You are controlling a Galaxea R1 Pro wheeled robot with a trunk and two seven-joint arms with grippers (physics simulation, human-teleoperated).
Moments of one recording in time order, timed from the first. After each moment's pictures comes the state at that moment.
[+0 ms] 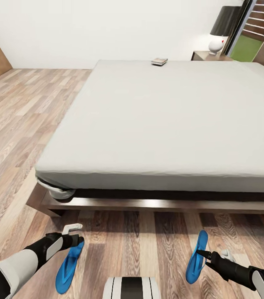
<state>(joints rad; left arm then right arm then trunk) -0.80 0.19 -0.77 -0.18 0.91 0.29 -0.06 -0.39 -0.27 -0.43 -0.62 -0.29 0.75 0.77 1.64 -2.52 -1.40</state>
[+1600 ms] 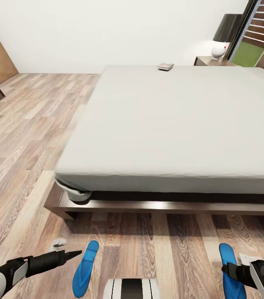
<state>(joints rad) -0.71 0.33 -0.77 -0.02 0.96 0.13 -1.08 -0.39 -0.26 -0.41 -0.74 0.04 0.73 0.22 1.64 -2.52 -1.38</state>
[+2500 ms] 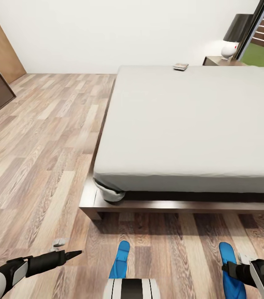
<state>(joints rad) -0.71 0.33 -0.77 -0.02 0.96 0.13 -1.08 -0.39 -0.26 -0.41 -0.75 0.04 0.73 0.22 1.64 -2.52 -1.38</state>
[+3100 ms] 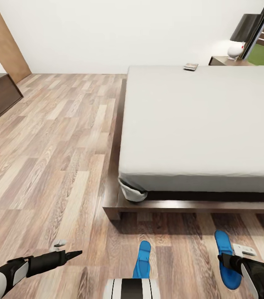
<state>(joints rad) -0.71 0.33 -0.77 -0.02 0.96 0.13 -1.08 -0.39 -0.24 -0.34 -0.74 0.06 0.47 0.13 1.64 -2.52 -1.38</state>
